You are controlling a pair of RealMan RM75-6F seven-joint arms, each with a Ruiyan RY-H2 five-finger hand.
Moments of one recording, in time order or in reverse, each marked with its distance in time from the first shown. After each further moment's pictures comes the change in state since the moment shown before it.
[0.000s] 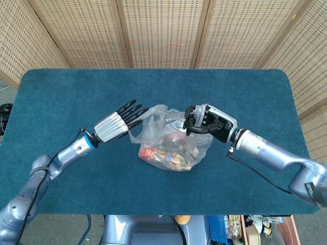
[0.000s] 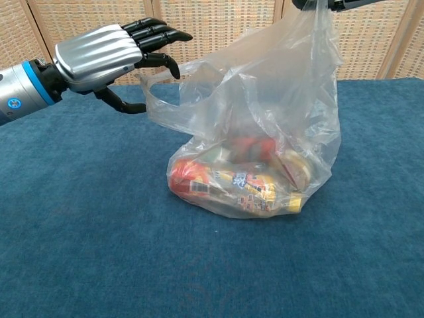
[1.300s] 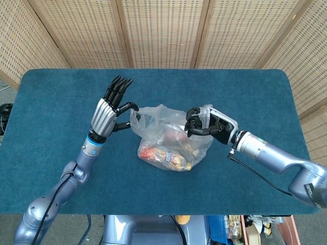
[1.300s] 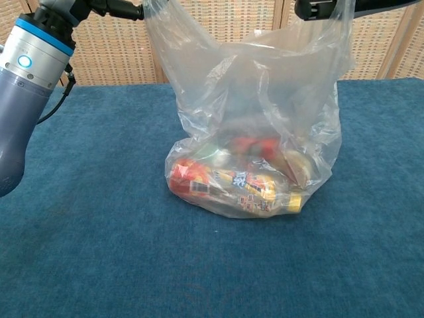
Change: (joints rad) left arm -0.078 -0.156 -0.254 -0.049 -0.297 0.245 -0.308; right arm -0.011 -0.021 -0.013 0.003 0.012 0.008 -0.031
